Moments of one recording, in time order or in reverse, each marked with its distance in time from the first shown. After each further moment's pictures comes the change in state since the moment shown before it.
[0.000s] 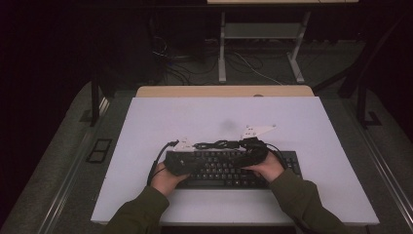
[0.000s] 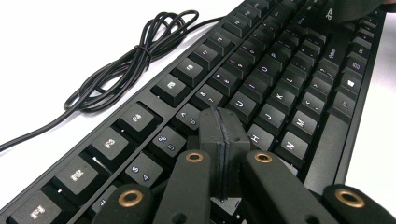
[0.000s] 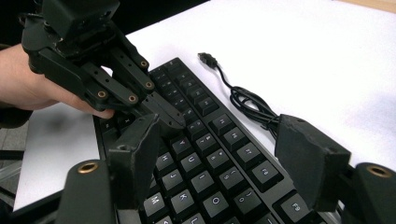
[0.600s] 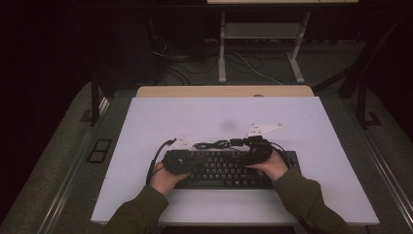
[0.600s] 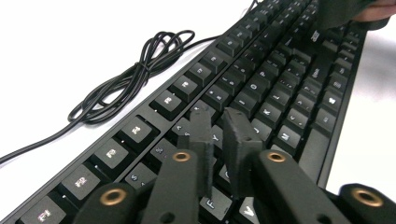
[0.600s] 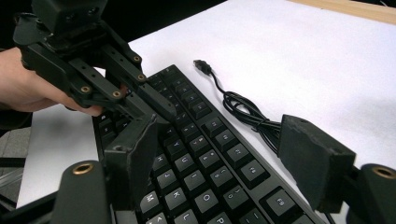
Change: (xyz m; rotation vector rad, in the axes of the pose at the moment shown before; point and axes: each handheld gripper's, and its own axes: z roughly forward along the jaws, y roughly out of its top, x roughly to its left) left arm -0.001 0.005 -0.010 -0.044 -0.019 -0.016; right arm -0.006 -0.001 -0.010 -0.028 -0.002 0.011
